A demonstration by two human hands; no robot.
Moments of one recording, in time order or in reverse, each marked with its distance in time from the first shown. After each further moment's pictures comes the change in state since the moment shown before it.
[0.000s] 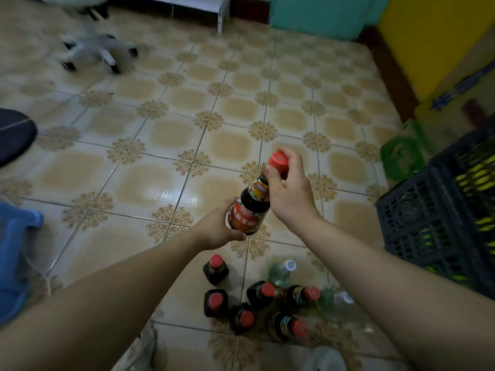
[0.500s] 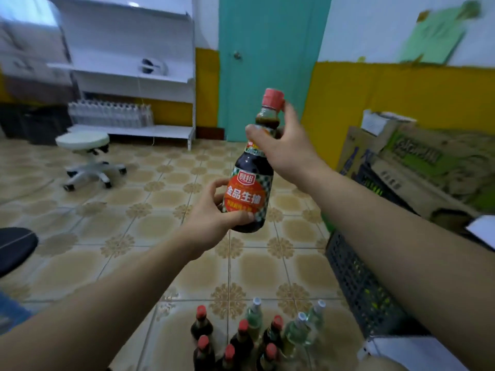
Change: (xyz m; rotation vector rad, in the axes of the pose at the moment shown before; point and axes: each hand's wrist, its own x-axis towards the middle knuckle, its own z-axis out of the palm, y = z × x) left_hand -0.243 0.209 -0.031 -0.458 0.163 0.564; right_hand -0.138 -0.247 -0.172 0.053 0.208 -0.363
